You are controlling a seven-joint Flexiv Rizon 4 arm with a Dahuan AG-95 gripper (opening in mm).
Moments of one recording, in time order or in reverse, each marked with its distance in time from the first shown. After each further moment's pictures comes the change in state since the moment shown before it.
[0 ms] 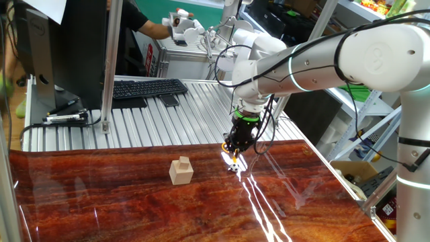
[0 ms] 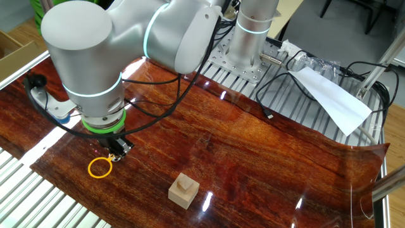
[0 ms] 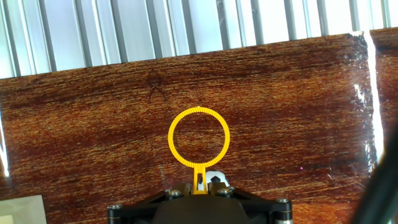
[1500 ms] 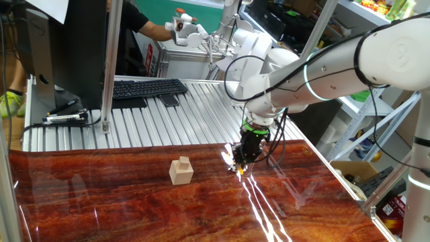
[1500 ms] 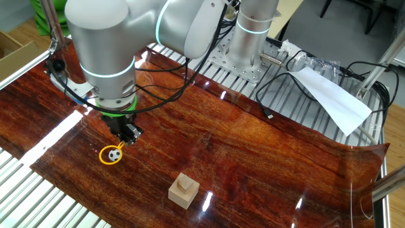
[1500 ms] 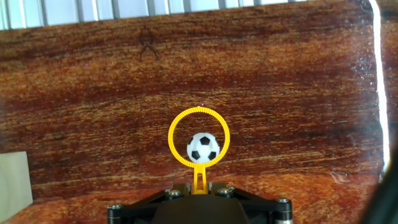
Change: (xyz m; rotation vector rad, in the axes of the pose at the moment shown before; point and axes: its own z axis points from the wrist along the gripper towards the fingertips) arm 0.045 -0.010 0.016 -0.018 -0.029 -0.013
